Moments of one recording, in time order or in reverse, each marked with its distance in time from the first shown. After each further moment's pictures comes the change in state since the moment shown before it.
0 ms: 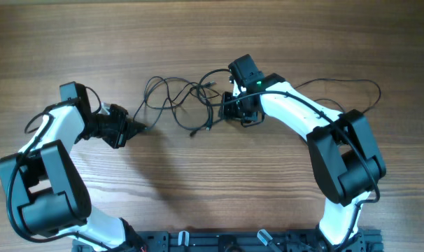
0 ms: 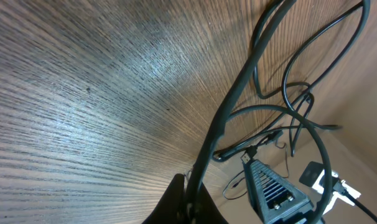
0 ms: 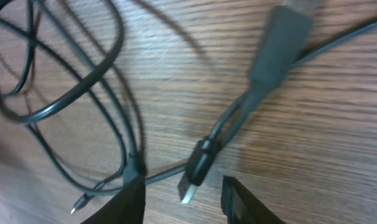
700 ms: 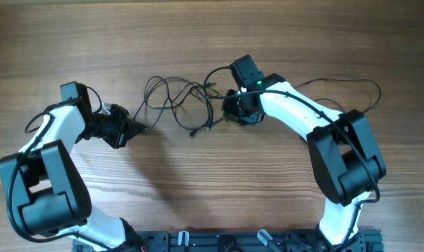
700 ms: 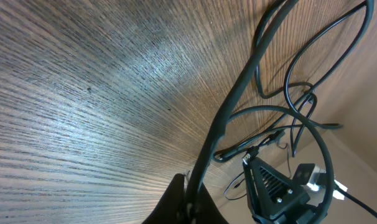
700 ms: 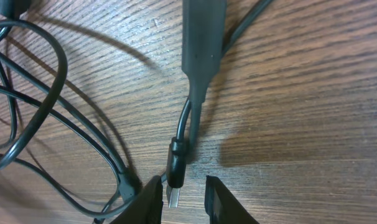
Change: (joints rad) left arm -0.003 0.000 0.000 -0.001 -0.005 0.000; right arm 0.000 0.000 0.000 -0.022 0.035 0.256
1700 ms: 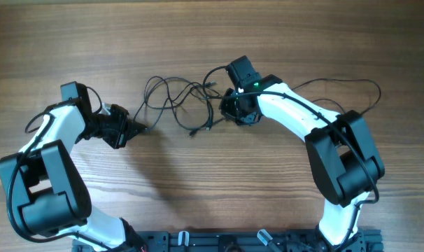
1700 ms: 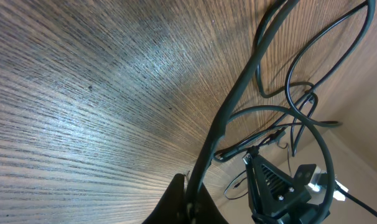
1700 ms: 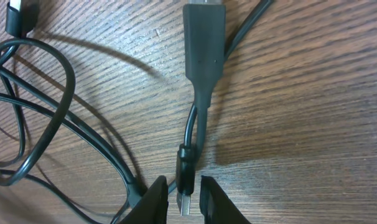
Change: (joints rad) left arm 0.000 0.000 0.000 -0.004 0.000 0.000; right arm 0.019 0.000 0.000 0.024 0.042 0.074
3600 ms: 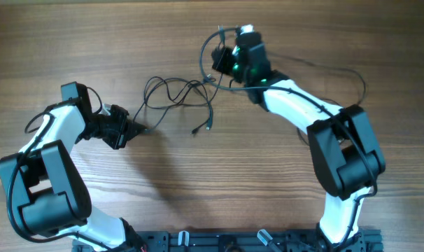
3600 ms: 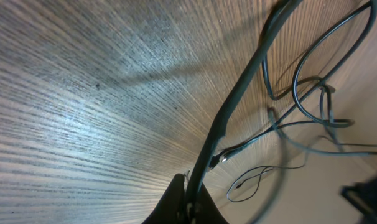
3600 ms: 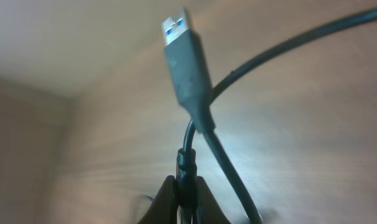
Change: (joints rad) left arm 0.000 -0.001 0.000 -0.010 -0.011 0.000; right arm -0.091 0.032 -0.006 0.847 -0.051 -0.148
